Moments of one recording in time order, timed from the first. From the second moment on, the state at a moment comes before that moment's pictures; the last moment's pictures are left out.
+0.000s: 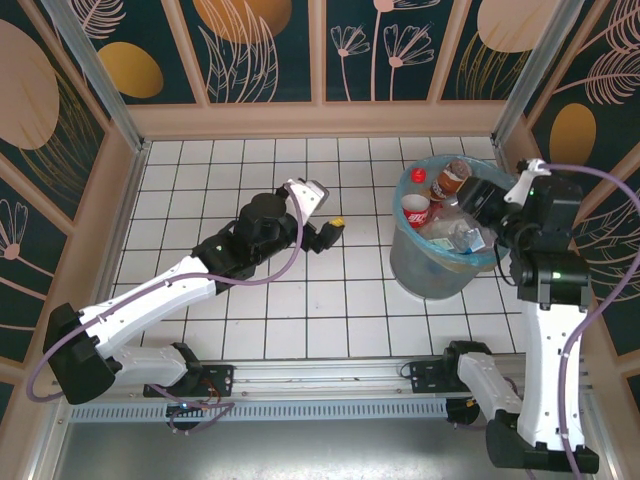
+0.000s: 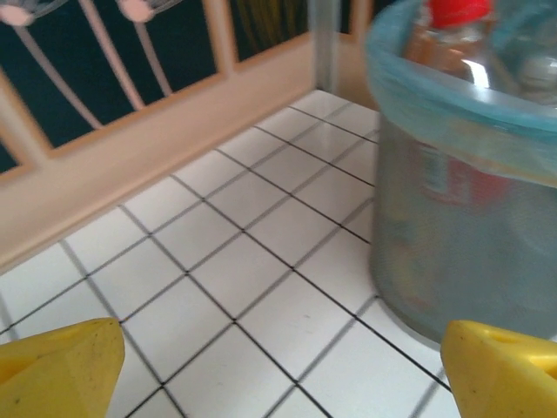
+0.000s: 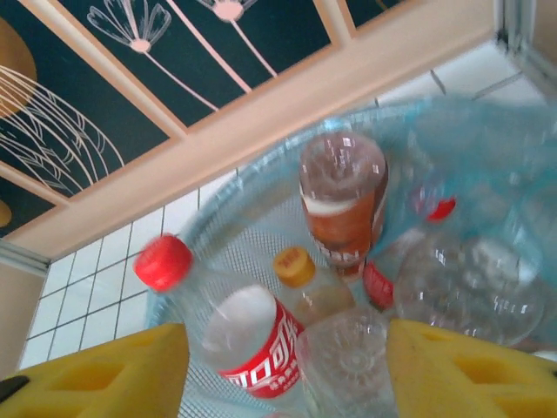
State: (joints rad) left arm -0.88 1.25 1.05 -0.10 -0.16 0.00; right arm -0.05 0.86 1.35 -0.89 -0.19 0.44
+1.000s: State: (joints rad) left arm -0.31 1.00 0.37 0.42 -0.66 -0.24; right arm 0.93 1.57 1.08 -0.14 0.29 0.39
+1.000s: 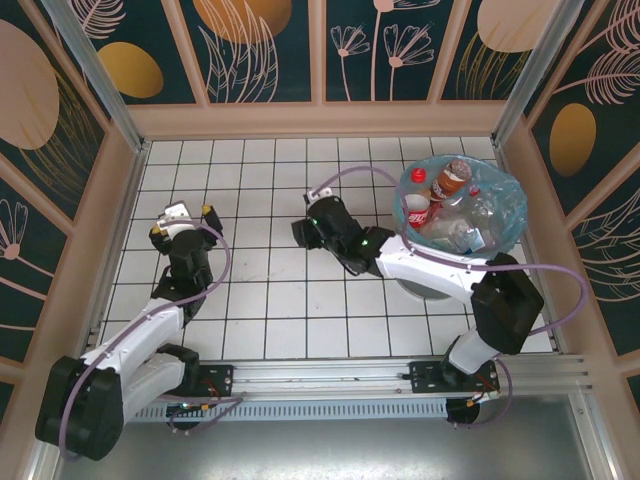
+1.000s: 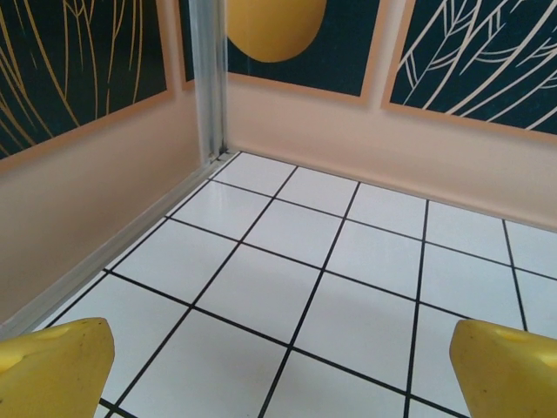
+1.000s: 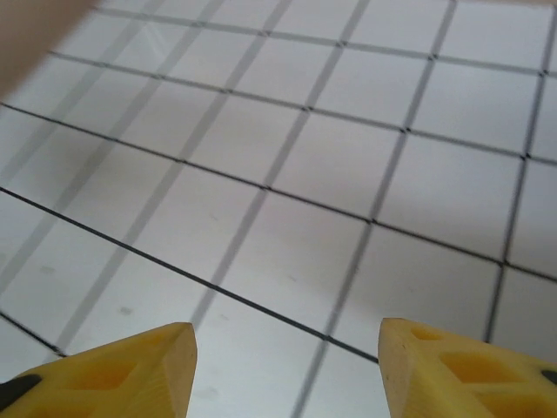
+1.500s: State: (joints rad) left arm -0.24 1.08 0.30 0.61 -0.65 -0.23; right arm 0.66 1.38 0.71 0.08 0.39 0.28
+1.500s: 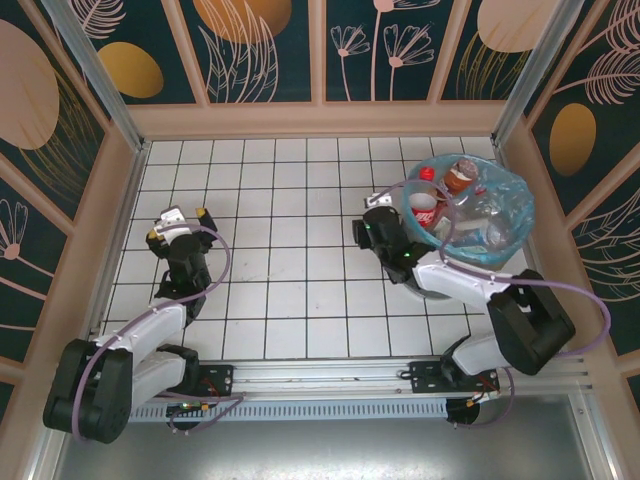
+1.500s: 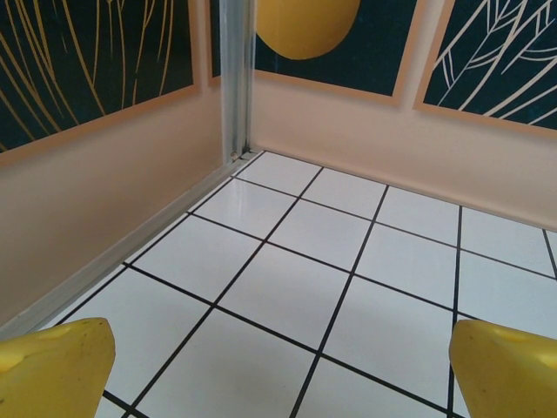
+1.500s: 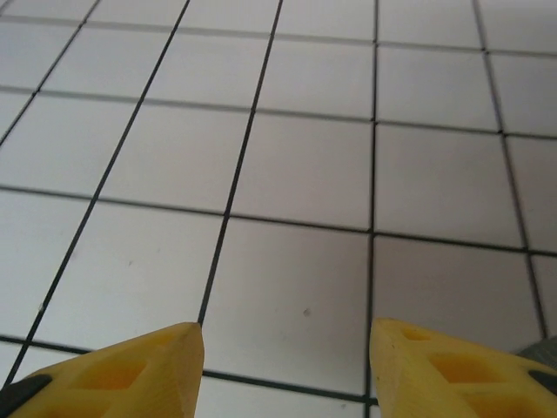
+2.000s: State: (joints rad) left arm -0.21 1.17 0.30 0.68 -0.63 -0.18; right arm 0.40 1.31 0.60 0.16 0.36 0.13
